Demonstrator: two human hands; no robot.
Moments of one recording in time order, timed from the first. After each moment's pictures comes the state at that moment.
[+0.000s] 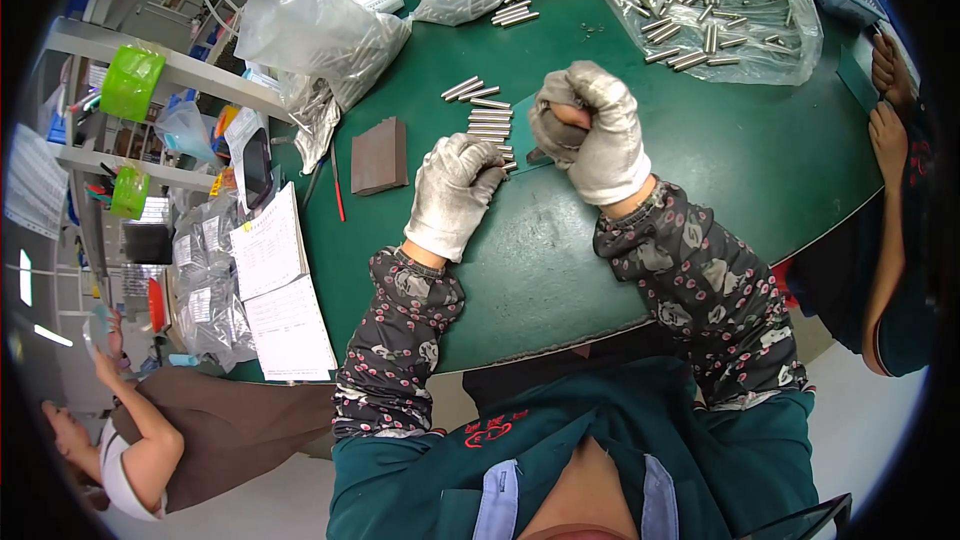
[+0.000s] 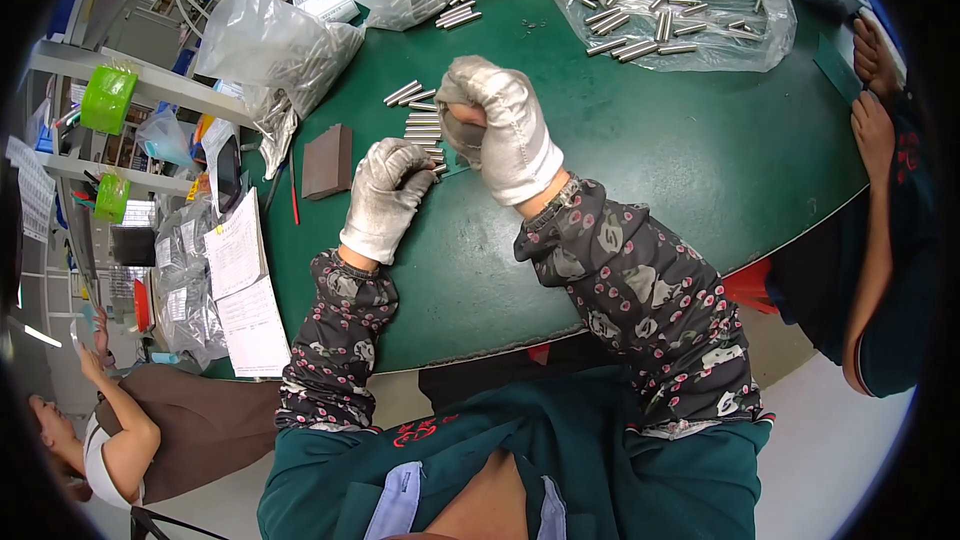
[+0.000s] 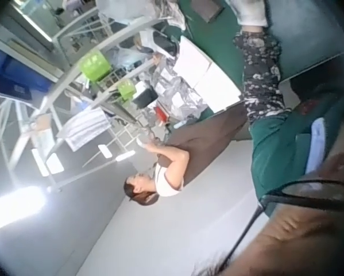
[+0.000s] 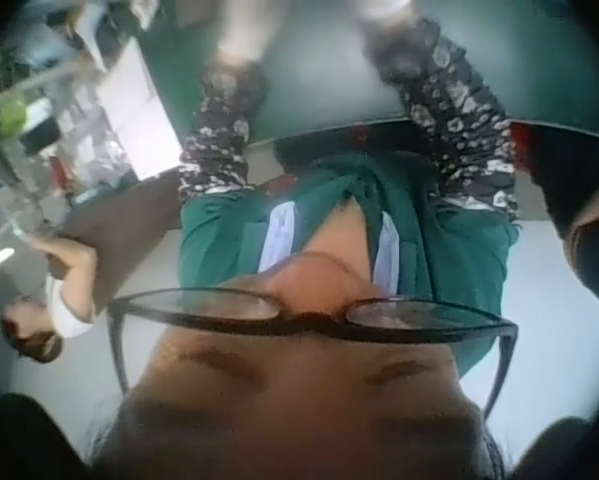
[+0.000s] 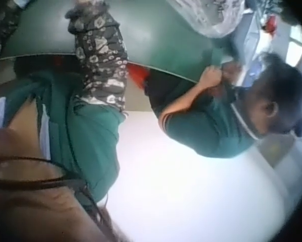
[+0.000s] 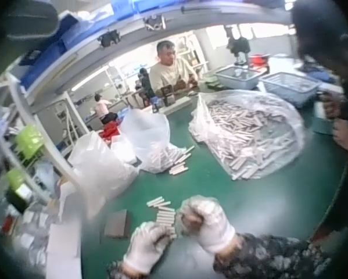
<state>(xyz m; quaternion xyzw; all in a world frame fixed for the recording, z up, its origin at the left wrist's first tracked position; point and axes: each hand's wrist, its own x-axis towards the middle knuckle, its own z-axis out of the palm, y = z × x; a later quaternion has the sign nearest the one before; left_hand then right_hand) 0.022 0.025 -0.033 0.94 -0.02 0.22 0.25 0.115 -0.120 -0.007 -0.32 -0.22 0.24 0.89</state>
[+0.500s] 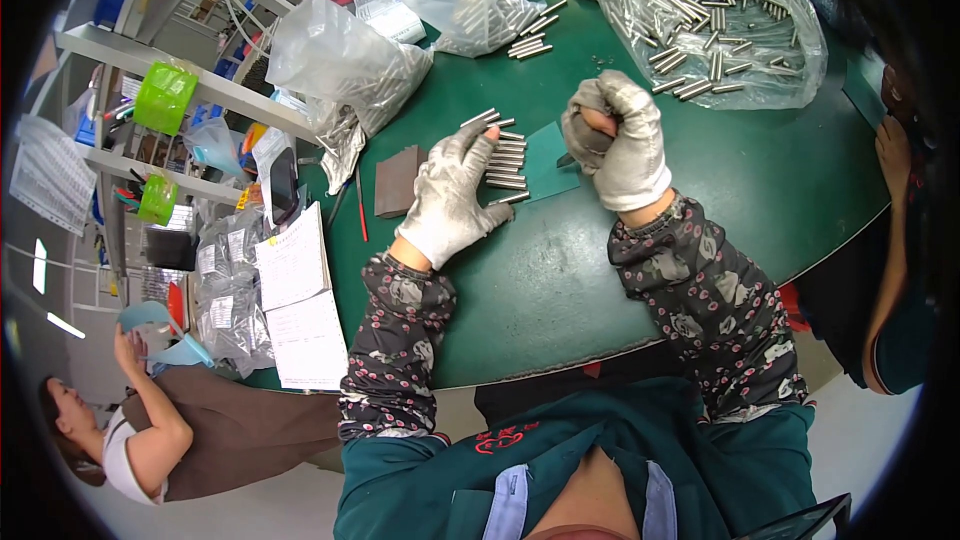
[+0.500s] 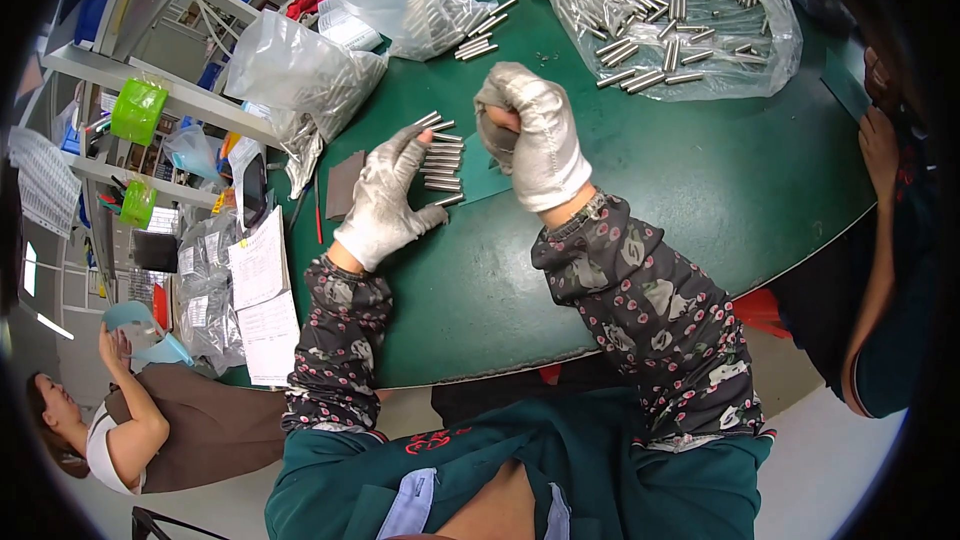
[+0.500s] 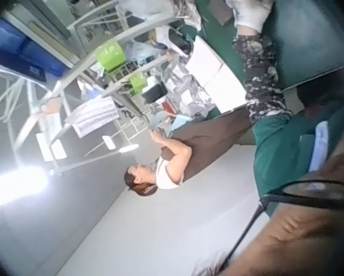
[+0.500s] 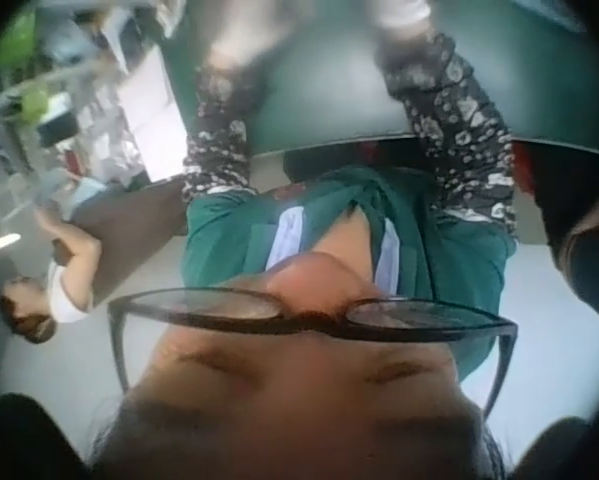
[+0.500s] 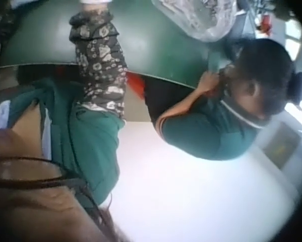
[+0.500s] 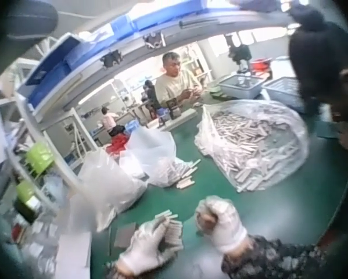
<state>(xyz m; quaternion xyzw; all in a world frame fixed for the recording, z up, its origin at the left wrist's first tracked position) 0.031 0.036 -0.002 0.98 -0.04 0.14 0.09 0.134 -0.130 0.000 -0.34 -0.20 0.21 0.89</state>
